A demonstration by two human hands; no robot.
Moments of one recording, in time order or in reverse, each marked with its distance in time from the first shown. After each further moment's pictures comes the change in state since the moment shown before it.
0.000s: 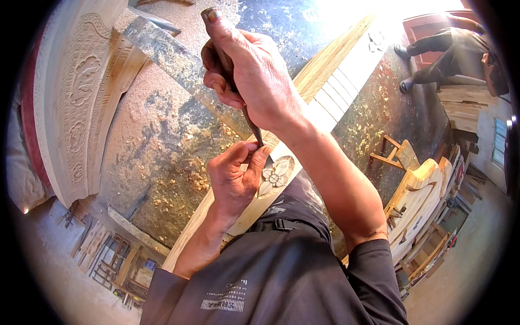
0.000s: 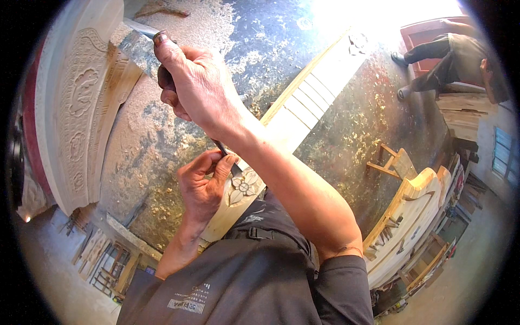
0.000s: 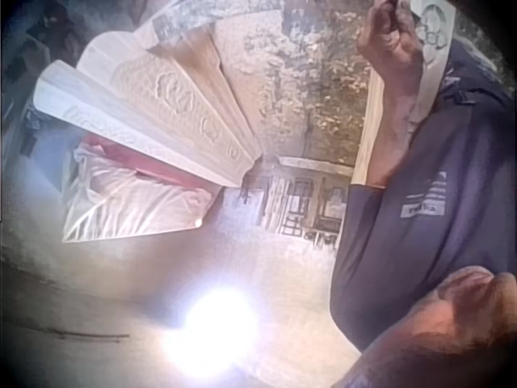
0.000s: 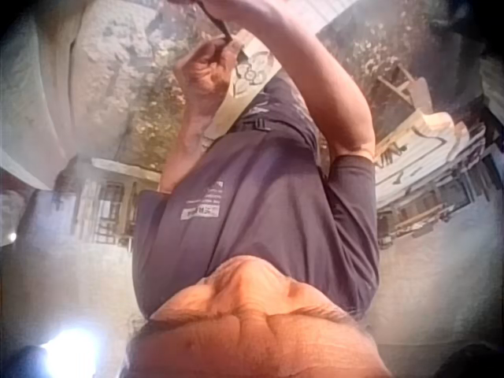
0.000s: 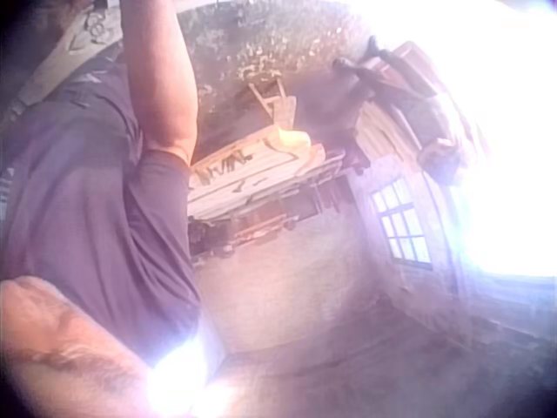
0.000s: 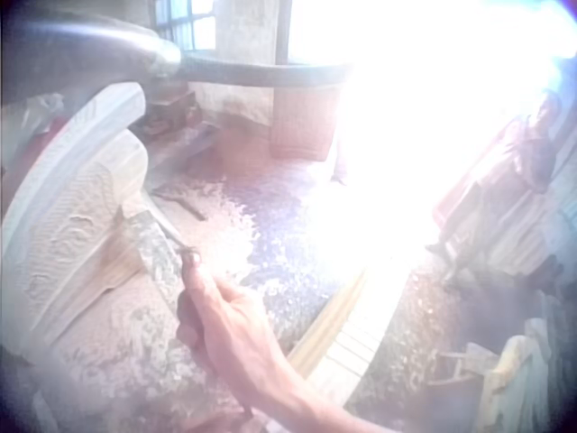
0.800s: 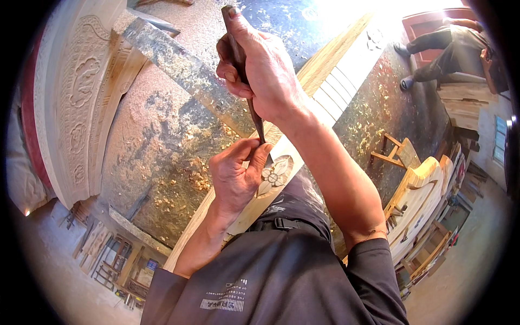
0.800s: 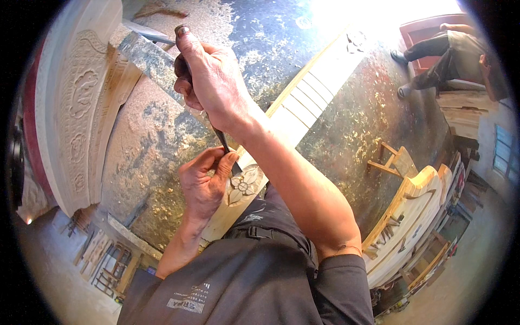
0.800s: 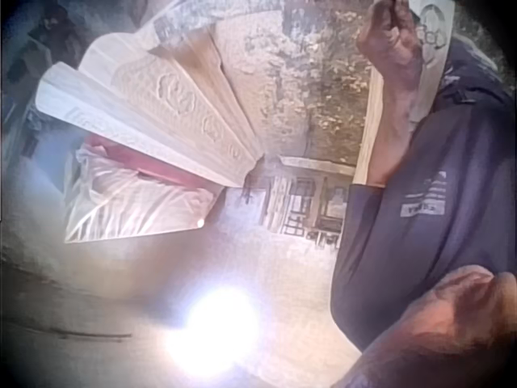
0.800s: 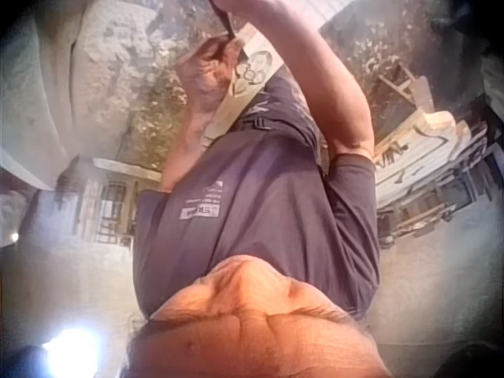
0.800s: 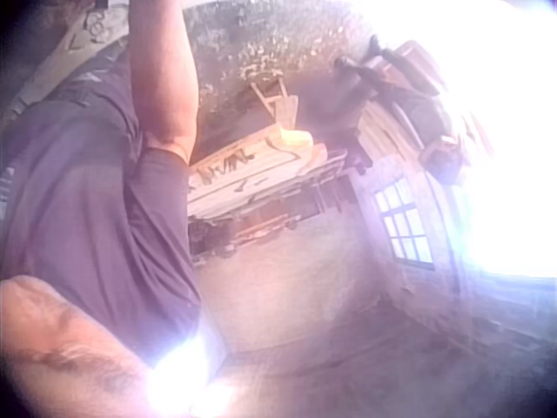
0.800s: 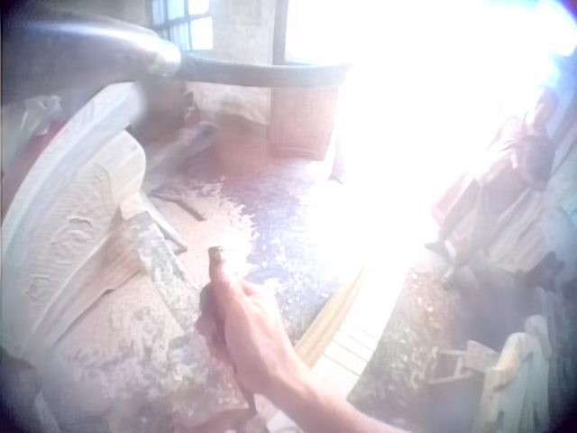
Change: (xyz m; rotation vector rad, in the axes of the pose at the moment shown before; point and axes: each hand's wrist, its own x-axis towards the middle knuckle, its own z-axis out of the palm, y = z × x) left_hand 0.004 0.005 0.004 0.060 0.019 -0.012; right_hand 0.009 0.010 -0.018 0.151 0.068 -0.013
